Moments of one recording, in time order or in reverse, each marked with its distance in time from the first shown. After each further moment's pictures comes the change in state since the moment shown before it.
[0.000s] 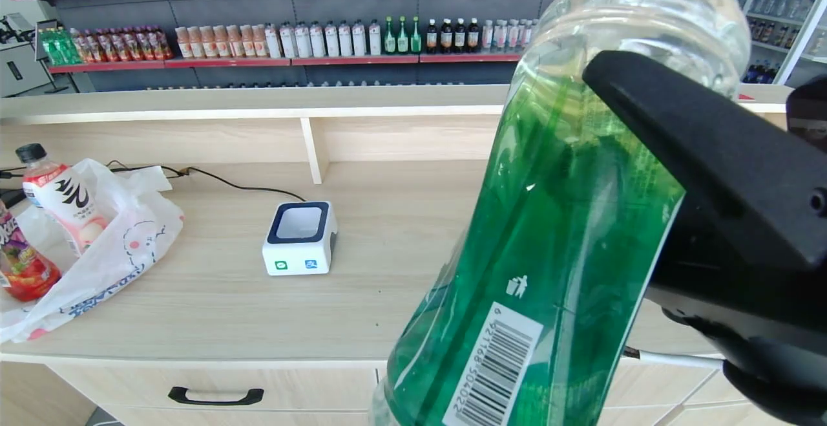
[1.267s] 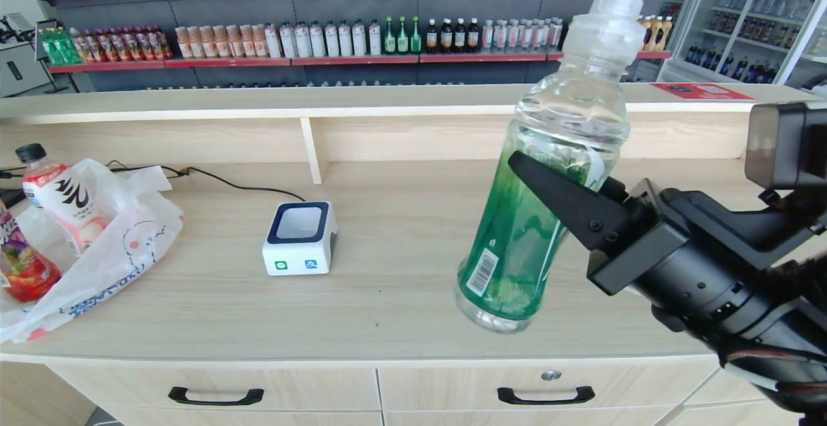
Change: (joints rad) left arm 0.000 0.000 0.000 0.003 0.000 -0.012; right arm -0.278 0.097 0.056 0.001 0.044 -0.519
